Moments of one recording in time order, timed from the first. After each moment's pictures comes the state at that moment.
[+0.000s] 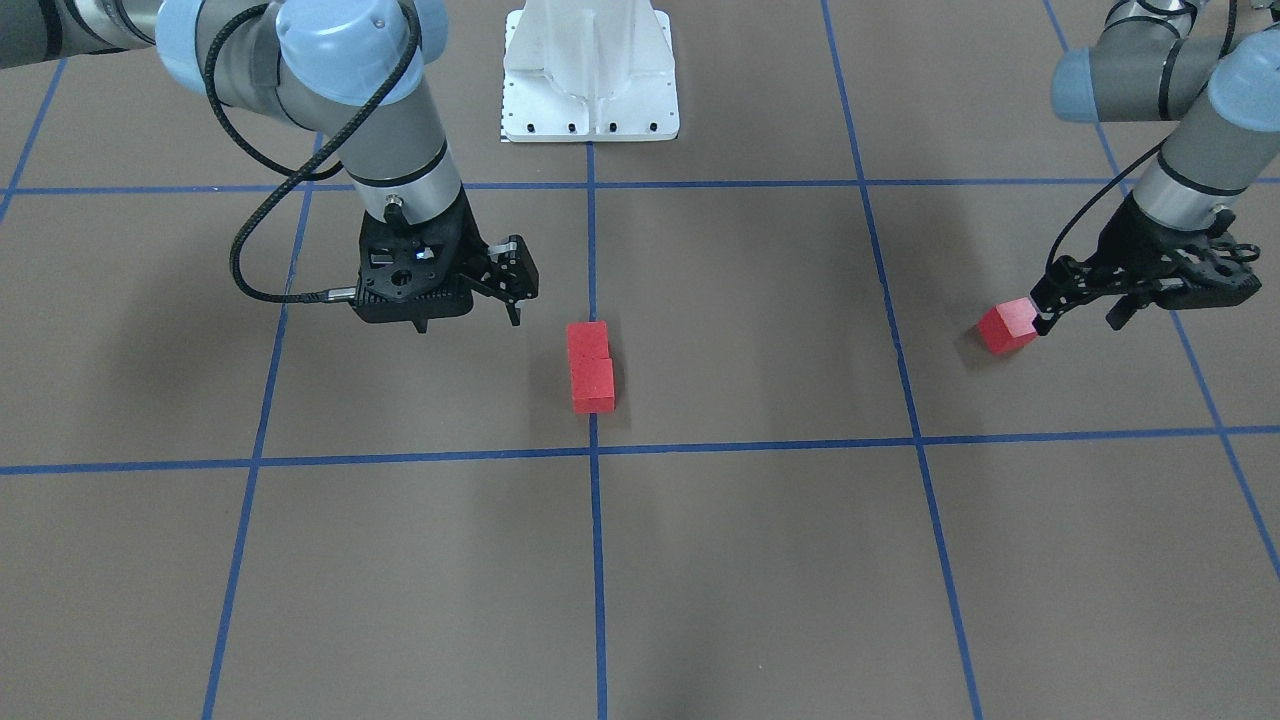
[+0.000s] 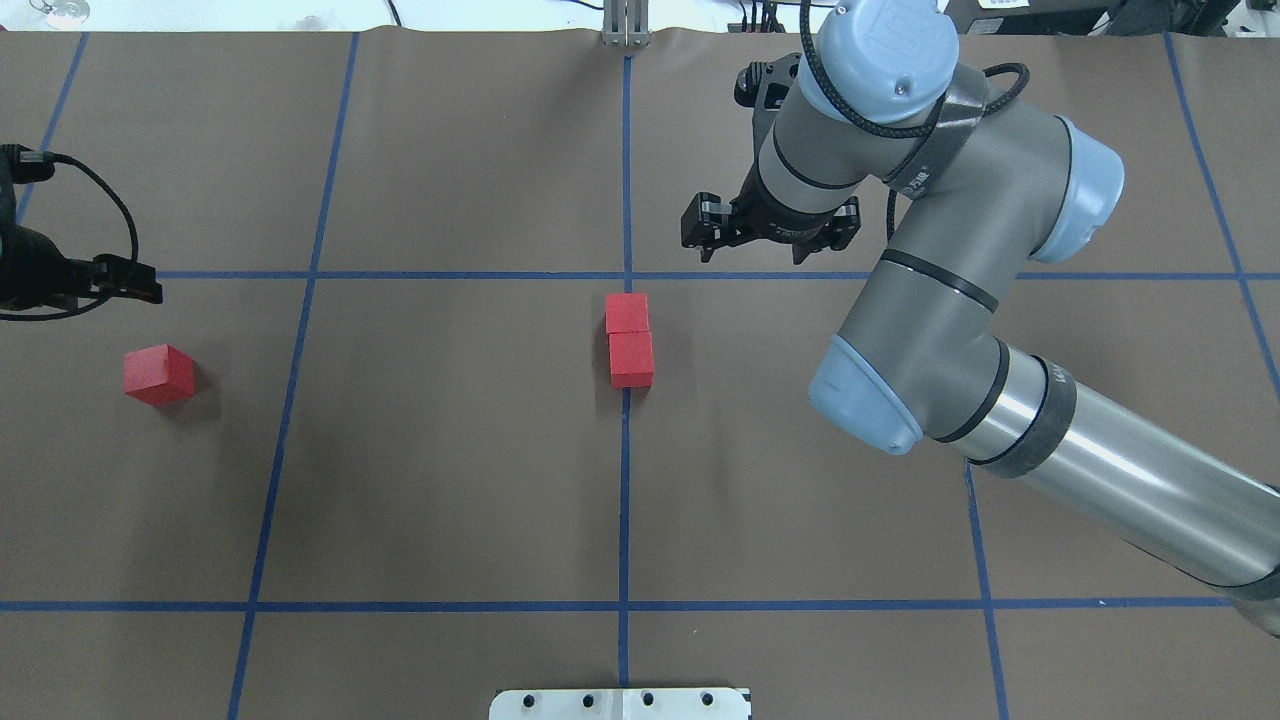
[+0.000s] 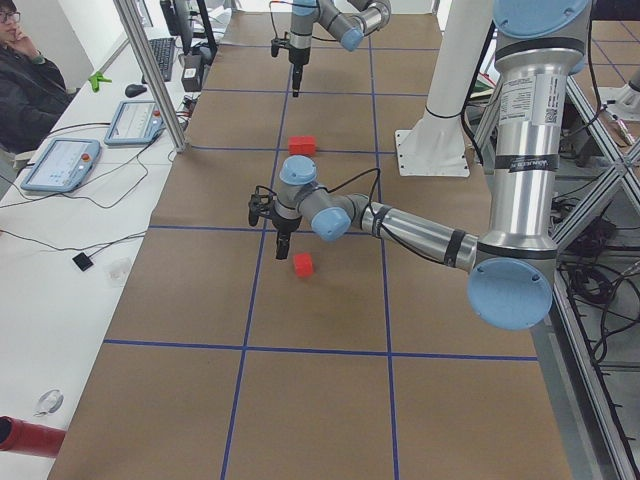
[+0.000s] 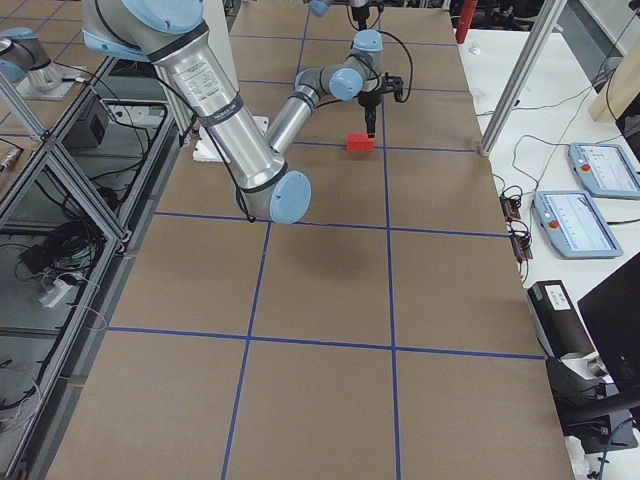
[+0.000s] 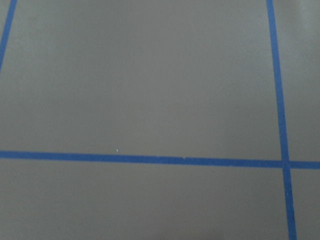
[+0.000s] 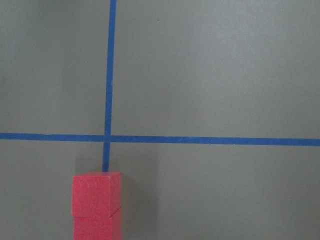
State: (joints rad) left arm -0.96 -1.57 -1.81 -2.07 -2.01 -0.97; right arm 0.73 -0.88 1.77 -1.66 1.97 1.06
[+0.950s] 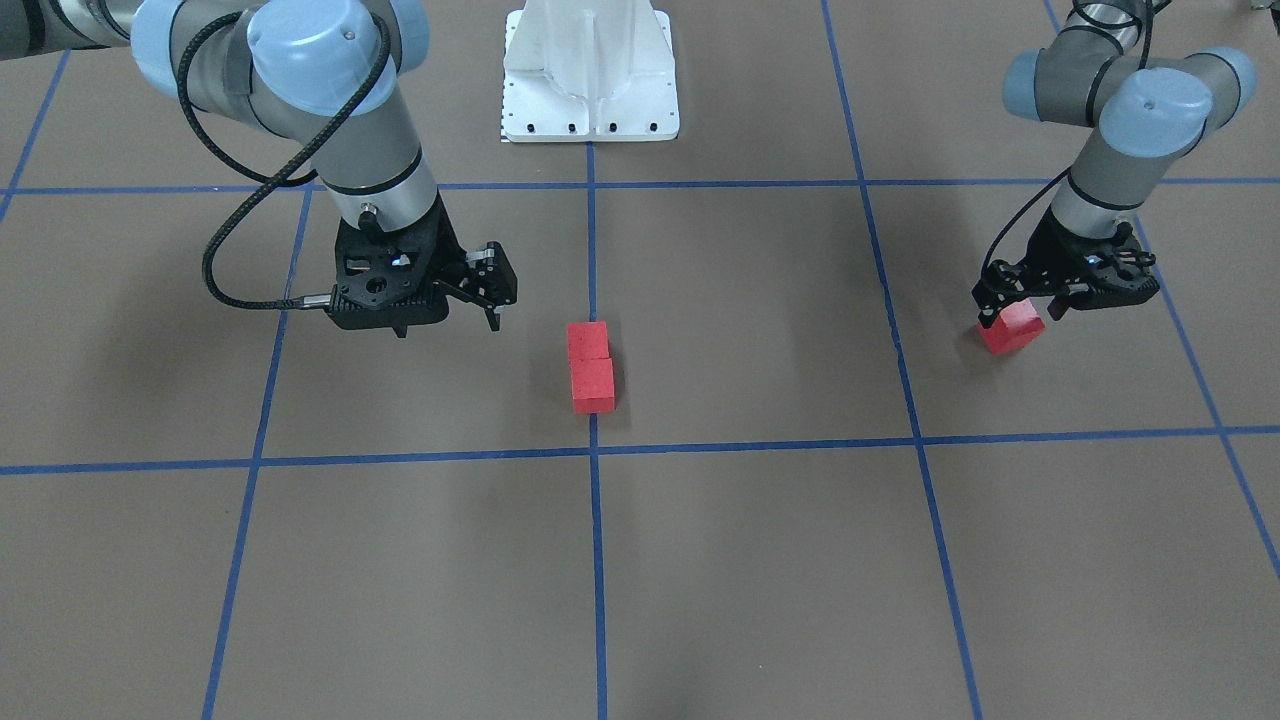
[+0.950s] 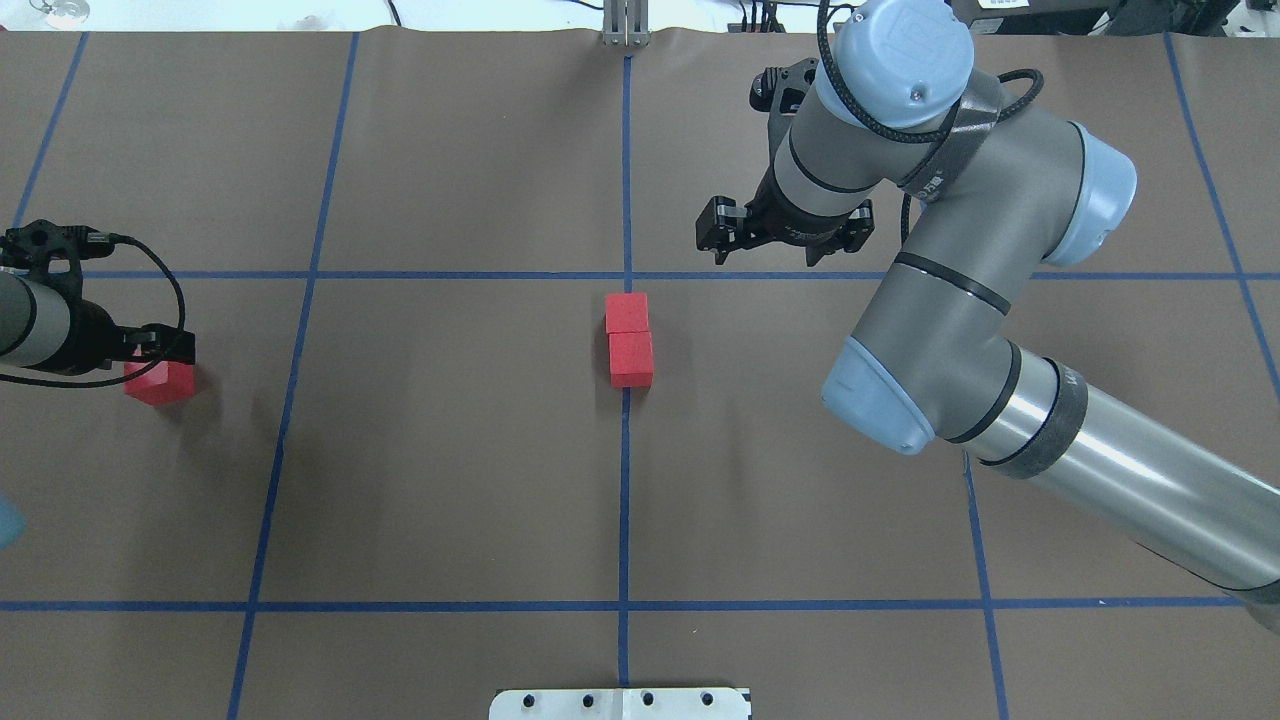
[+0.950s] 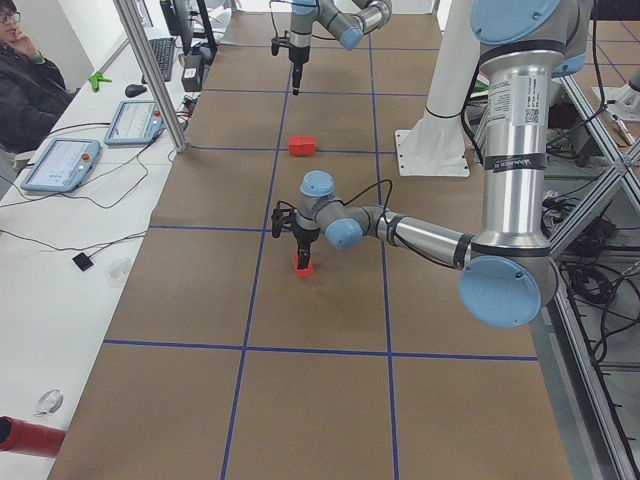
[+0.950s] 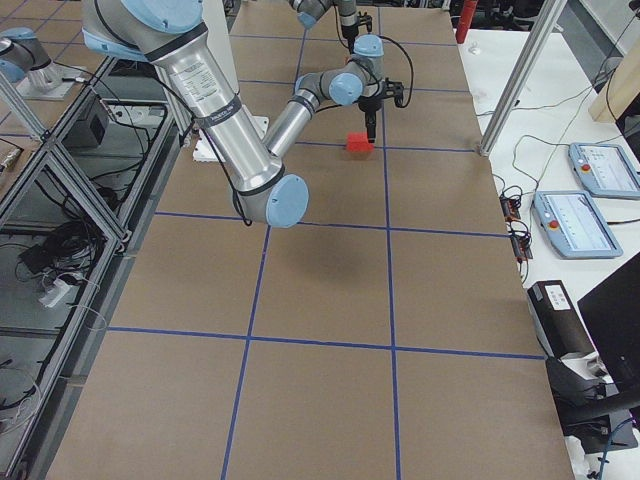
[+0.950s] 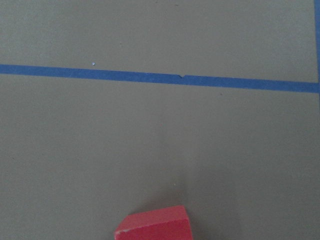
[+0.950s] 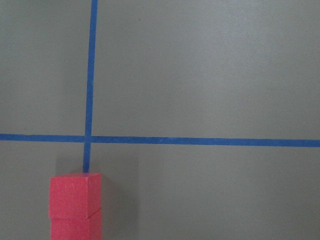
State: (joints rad) left arm -0.84 -1.54 -1.77 -2.10 -1.93 -1.02; right arm 0.73 -0.90 1.76 -1.66 1.97 1.06
